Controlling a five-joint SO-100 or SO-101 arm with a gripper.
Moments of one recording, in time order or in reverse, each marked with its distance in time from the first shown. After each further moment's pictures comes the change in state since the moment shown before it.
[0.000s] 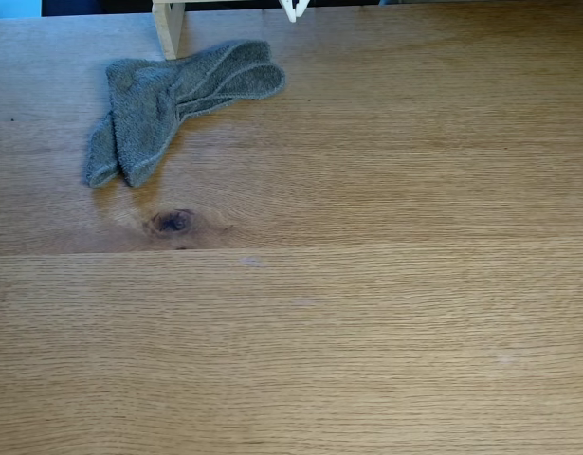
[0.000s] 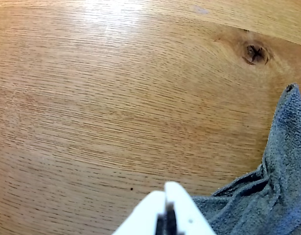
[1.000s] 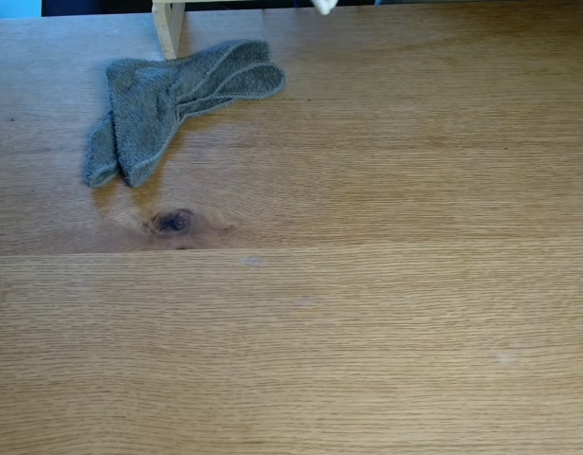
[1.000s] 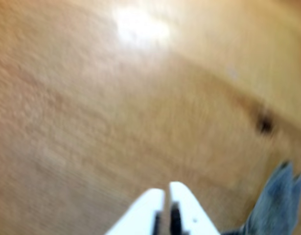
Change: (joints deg) arm -10.7 -5.4 -0.4 -11.0 -11.0
